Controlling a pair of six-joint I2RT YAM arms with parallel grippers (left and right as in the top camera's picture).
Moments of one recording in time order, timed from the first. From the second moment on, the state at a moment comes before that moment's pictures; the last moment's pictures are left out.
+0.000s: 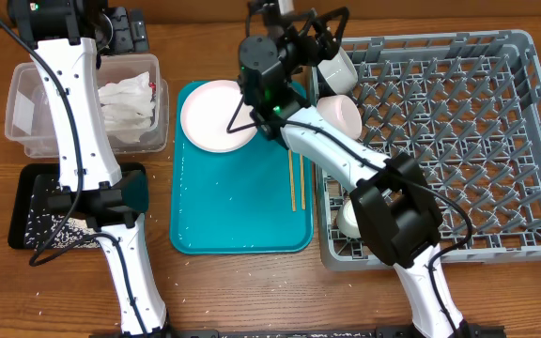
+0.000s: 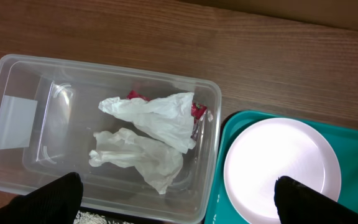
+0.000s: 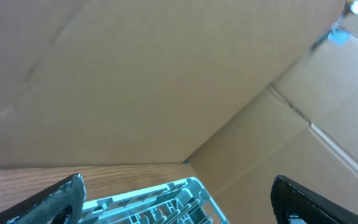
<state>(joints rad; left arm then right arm) 0.09 2.41 3.04 -1.65 -0.09 -0.10 0.67 2.29 1.86 0.52 1.41 -0.85</state>
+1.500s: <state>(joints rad) 0.09 2.41 3.04 -1.65 -0.09 -0.10 0.71 2.24 1.86 -0.72 0.05 0.88</state>
